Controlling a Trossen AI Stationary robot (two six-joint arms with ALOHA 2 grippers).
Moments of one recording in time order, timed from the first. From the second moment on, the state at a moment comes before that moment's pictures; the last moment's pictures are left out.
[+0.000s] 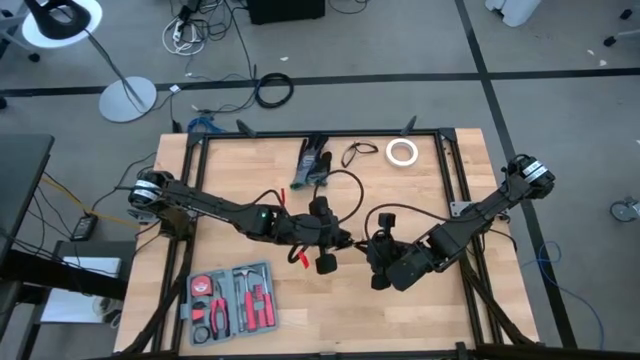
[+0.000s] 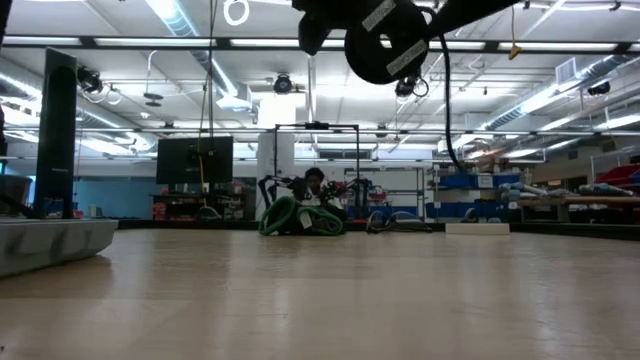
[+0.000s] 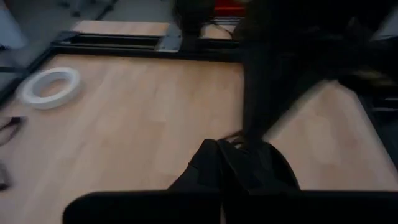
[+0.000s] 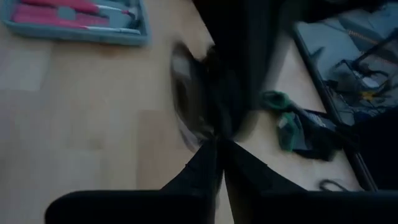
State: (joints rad) left arm -0.27 1.71 1.33 -0.09 -0.31 -0.19; right arm 0.56 1.46 1.11 -0.52 0.78 0.22
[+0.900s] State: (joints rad) left arm -0.28 1.71 1.33 0.03 -0.39 -0.08; right arm 0.61 1.46 1.11 -0.67 0.77 0.44
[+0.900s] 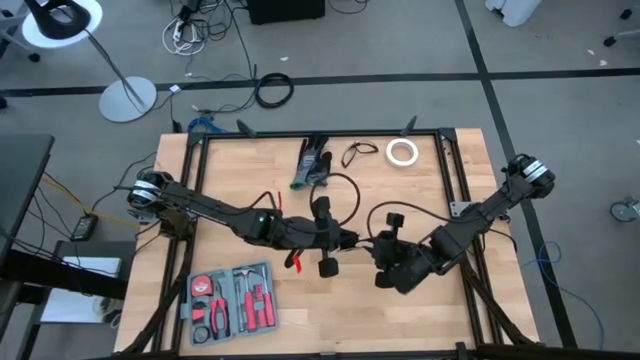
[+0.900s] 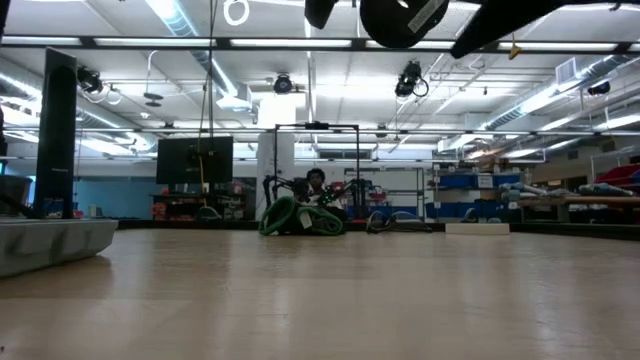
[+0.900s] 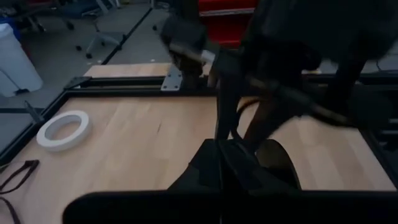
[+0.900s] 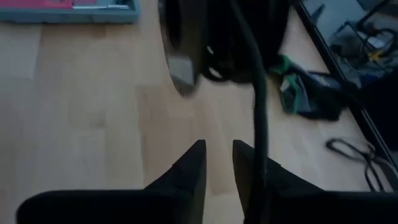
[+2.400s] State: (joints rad) left arm -0.32 1.71 1.28 0.07 -0.43 -0.09; right arm 1.14 1.45 0.79 -0.75 0.82 1.62
